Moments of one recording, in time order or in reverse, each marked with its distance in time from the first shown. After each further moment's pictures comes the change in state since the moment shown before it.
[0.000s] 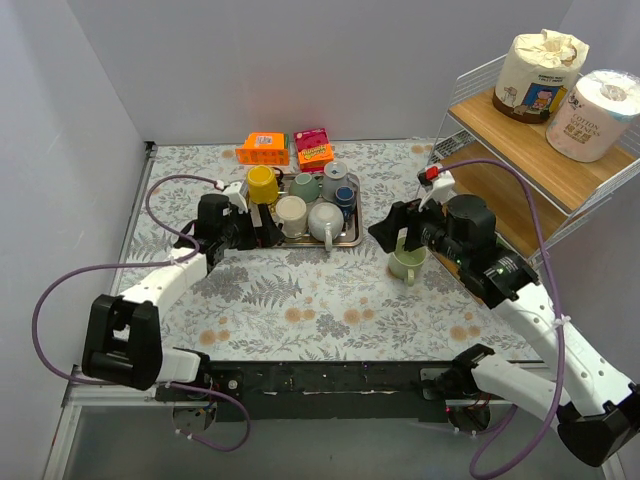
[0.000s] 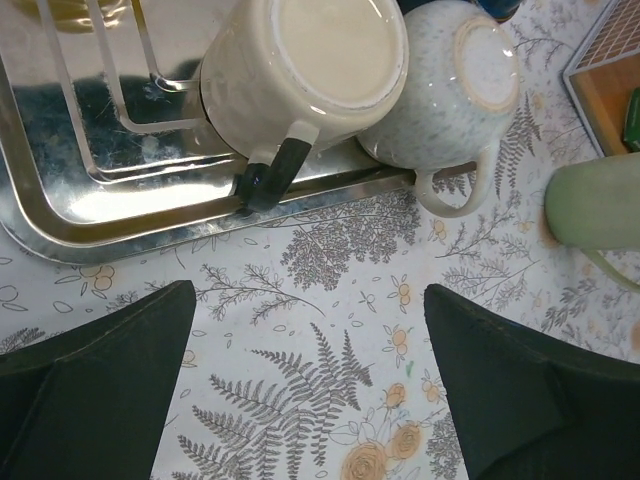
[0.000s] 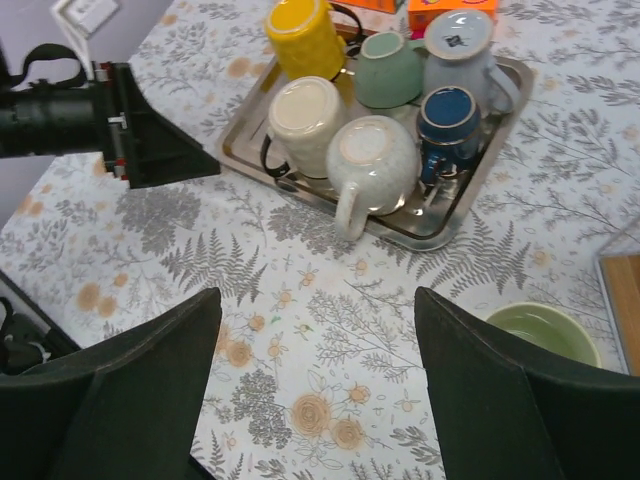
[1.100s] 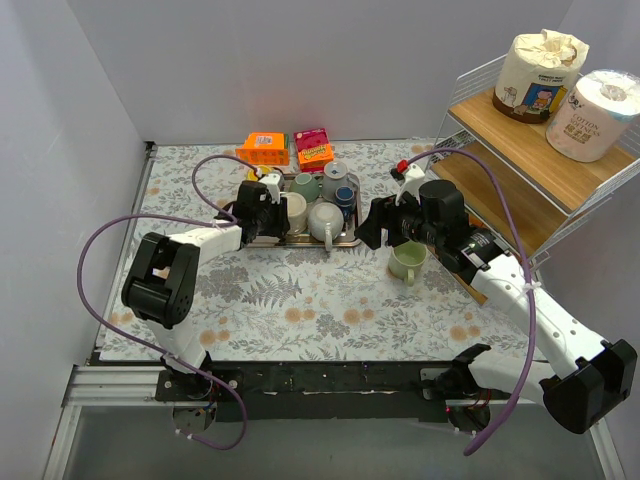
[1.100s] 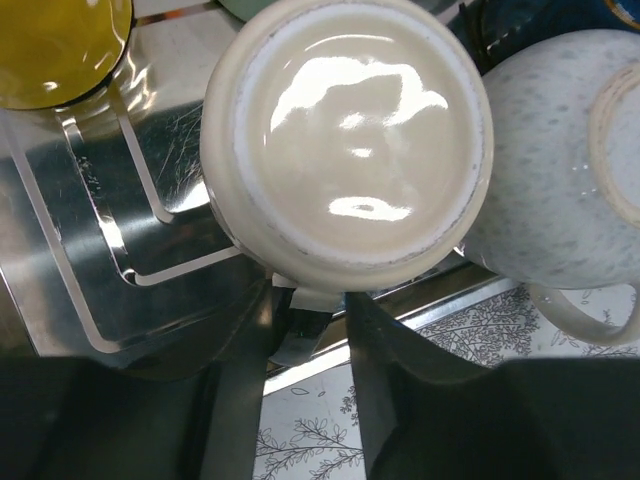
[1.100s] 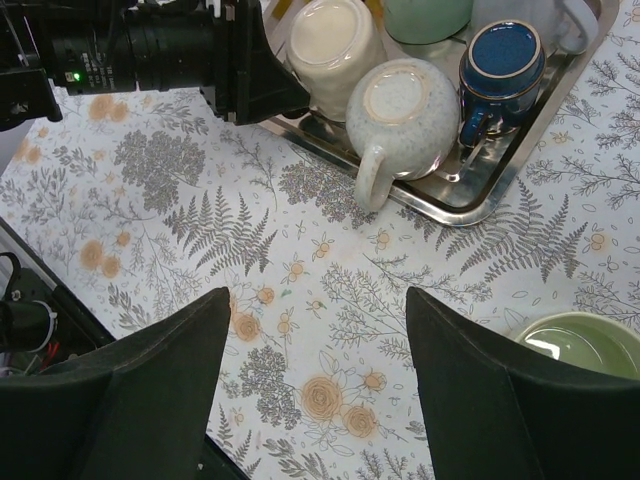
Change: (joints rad) left arm -0.121 0.424 0.230 0.119 -0.178 0.193; right arm 0.000 0.196 0.058 0.002 -0.129 -0.008
